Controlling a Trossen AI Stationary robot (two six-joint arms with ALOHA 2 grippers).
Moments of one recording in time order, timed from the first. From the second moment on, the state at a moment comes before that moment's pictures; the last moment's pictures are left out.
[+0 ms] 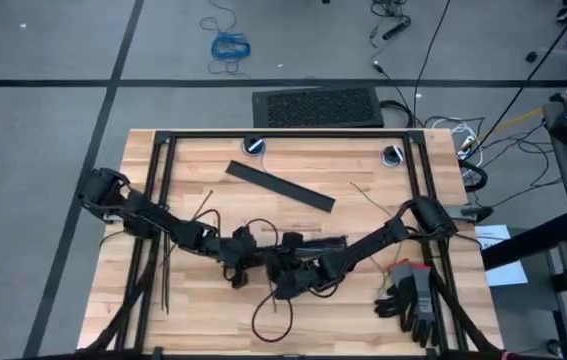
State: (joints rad) left arm -0.35 1.60 0.57 0.27 -0.08 -0.42; right arm 0.41 2.10 1.42 -0.17 0.65 0.21
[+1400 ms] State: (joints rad) left arm -0.40 1.62 0.61 0.25 -0.23 -0.43; right arm 0.42 2.06 1.42 -0.15 0.52 0.28
